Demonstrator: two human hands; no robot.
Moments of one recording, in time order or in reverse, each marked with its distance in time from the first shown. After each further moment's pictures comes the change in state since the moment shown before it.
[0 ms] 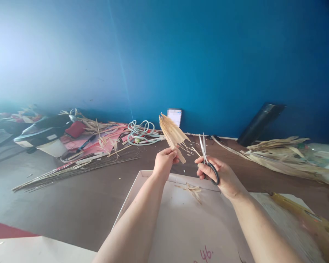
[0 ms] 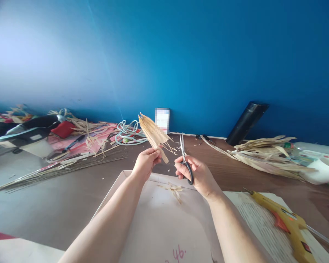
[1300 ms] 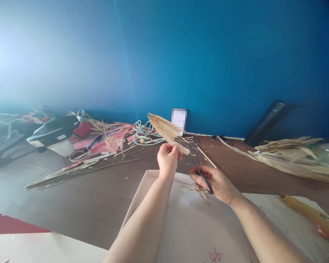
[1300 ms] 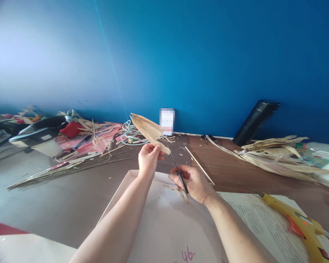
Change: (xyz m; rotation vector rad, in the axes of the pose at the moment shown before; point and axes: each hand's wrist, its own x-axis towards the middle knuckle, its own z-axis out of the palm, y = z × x) left_hand -0.003 0.010 0.004 0.076 0.259 0.255; right_hand 0.001 0.011 0.029 0.106 -0.228 0.126
